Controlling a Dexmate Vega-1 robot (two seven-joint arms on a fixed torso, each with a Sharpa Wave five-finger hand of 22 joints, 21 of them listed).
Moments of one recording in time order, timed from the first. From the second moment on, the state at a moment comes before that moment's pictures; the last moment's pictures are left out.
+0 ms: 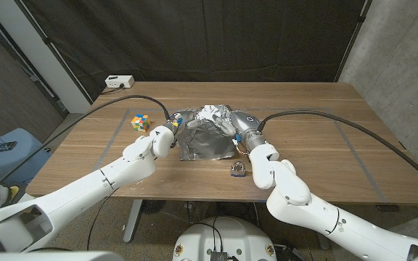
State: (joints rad) left arm 0.74 0.77 0.76 -1.87 0.51 0.53 0.01; left_hand 0.20 0.14 0.59 -0.09 0.19 0.10 -0.07 0.18 0.18 0.06 -0.02 0.21 0.19 -0.02 0.03 0.18 0.17 -0.02 0.03 0.20 0.19; right arm -0.91 -0.62 -0.90 -2.23 -0.81 -0.86 -0.05; right_hand 0.11 0.10 0.37 0.04 0.21 0.50 -0.09 0.20 0.19 0.37 -0.03 0.20 0.20 0.19 0.01 0.22 0.19 0.16 0.05 0.20 0.17
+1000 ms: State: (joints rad) left arm 0.76 0.78 0.72 -1.91 0.46 0.52 0.03; left_hand 0.21 0.14 0.60 -0.09 0.19 0.11 -0.06 0.18 0.18 0.06 -0.02 0.21 0.19 -0.02 0.03 0.18 0.17 -0.02 0.03 0.20 0.19; right arm -0.83 -0.58 -0.82 -2.14 -0.73 -0.86 -0.09; right_hand 0.11 0.10 0.37 0.04 0.21 0.50 -0.09 0.20 0.19 0.37 -0.03 0.20 0.20 0.20 0.01 0.22 0.20 0.18 0.03 0.20 0.17
